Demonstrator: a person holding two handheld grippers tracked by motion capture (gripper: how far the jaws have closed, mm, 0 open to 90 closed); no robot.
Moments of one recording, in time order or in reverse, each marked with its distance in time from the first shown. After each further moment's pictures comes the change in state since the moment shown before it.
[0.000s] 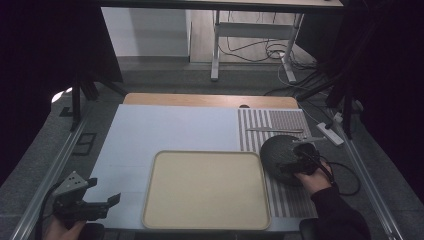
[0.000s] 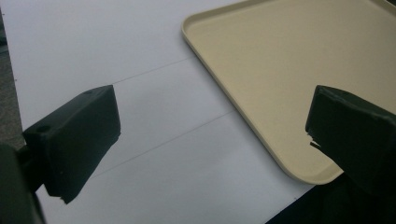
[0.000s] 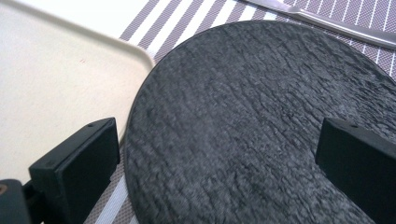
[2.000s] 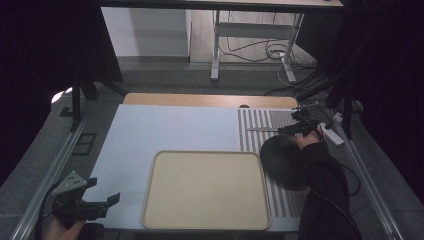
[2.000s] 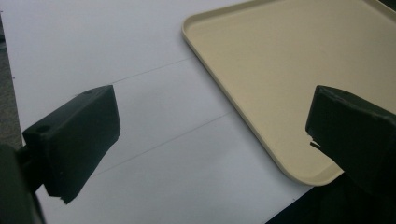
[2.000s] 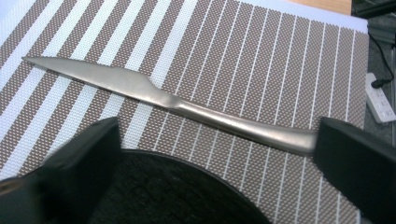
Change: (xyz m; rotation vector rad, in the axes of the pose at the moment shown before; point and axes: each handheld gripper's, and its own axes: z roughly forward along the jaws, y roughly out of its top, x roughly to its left) left arm 0.002 0.000 0.000 -0.003 -0.009 -0.015; right arm -0.090 0.083 0.089 0.059 -0.135 0.083
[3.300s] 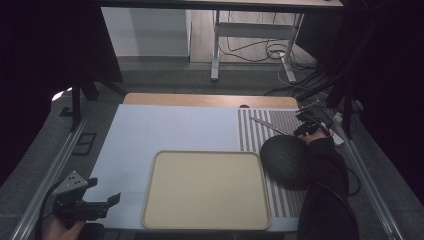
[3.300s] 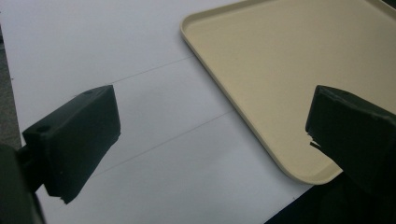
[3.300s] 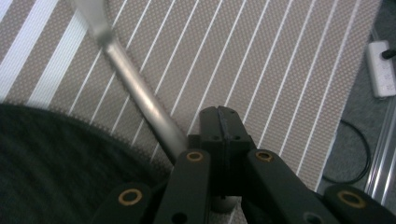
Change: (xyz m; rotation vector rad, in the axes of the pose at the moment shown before) left arm -0.001 0.000 0.000 0.004 -0.001 0.009; right arm -0.040 -0.001 0.024 0.211 0.023 -0.084
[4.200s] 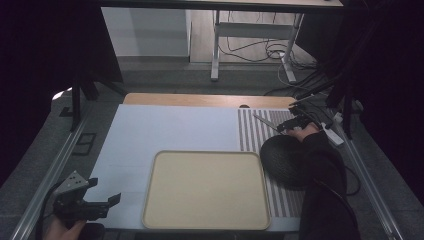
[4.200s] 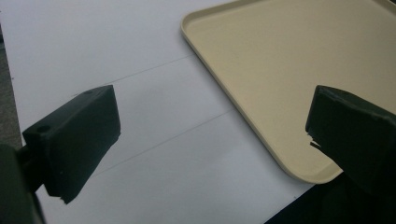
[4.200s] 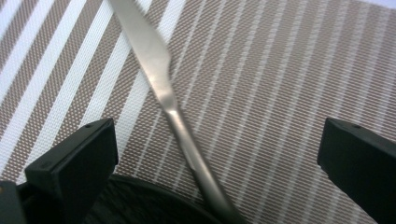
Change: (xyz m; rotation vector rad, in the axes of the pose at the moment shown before) left arm 0.000 0.000 0.001 0.008 0.004 0.005; right arm 0.023 0.027 0.000 -0.045 0.061 0.079
